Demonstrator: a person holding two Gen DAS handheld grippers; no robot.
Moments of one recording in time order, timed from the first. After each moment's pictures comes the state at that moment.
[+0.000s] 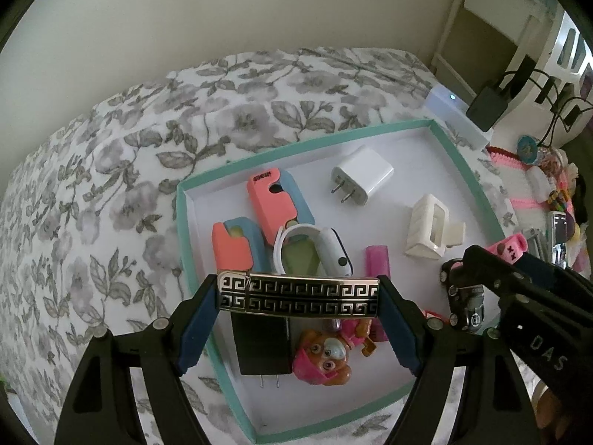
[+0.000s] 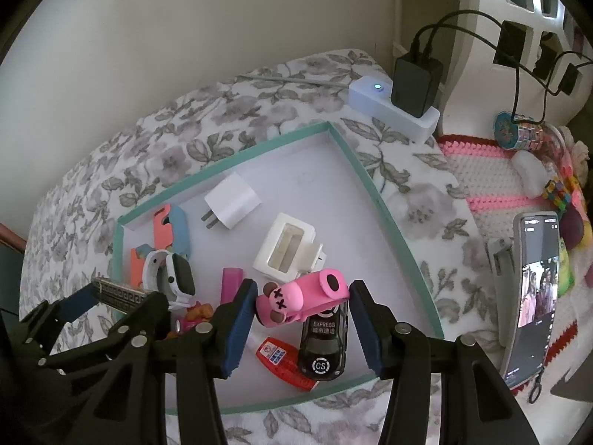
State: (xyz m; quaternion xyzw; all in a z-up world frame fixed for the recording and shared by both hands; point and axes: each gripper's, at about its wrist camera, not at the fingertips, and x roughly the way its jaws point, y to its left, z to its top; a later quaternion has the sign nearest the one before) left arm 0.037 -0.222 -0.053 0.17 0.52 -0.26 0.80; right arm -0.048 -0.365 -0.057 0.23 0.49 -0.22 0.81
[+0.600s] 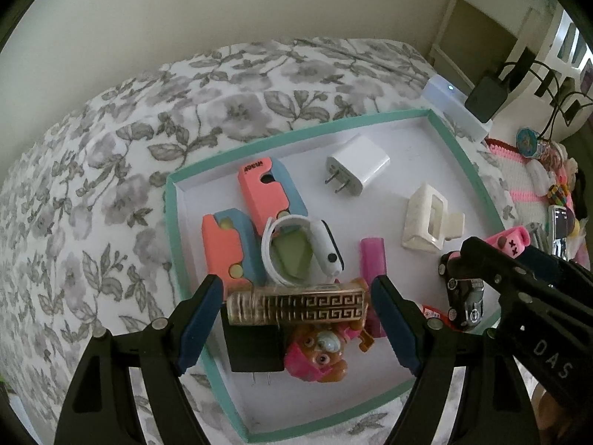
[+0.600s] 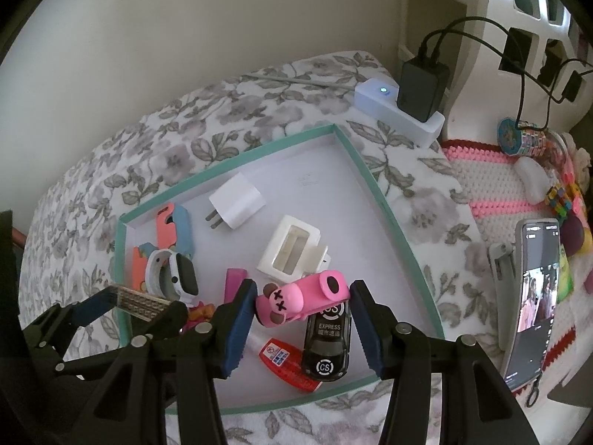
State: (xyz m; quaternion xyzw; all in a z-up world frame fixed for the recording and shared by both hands) left arm 0.035 -0.227 -0.058 0.17 0.53 -0.26 0.79; right arm -0.045 -0.362 -0.056 0.22 0.49 -0.21 0.81
